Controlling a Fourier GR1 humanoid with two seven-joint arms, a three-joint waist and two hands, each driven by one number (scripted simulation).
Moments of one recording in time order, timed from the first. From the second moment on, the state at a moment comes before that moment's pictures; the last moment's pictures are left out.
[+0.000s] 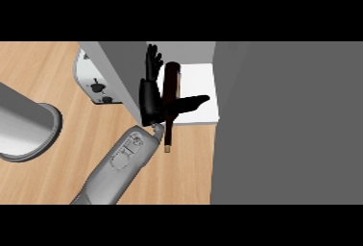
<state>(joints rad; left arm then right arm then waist) -0.66 0.00 -0.38 -1.07 0.05 0.87 -0.11 0.45 -0.13 0.17 -2.40 -0.34 0.35 0.15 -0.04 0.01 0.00</state>
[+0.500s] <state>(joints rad) -0.51 0.00 -0.43 -1.23 0.16 0.74 -0.22 0.44 -0.13 0.20 -2.40 -0.32 0.31 0.16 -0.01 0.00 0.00</state>
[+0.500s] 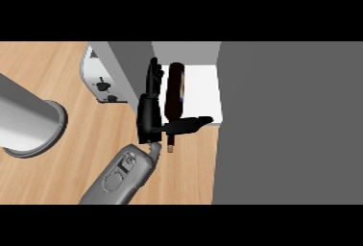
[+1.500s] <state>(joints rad) -0.02 0.28 -0.46 -1.84 0.23 0.49 -0.18 0.46 -0.21 0.16 -2.41 -0.29 0.33 0.17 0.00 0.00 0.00</state>
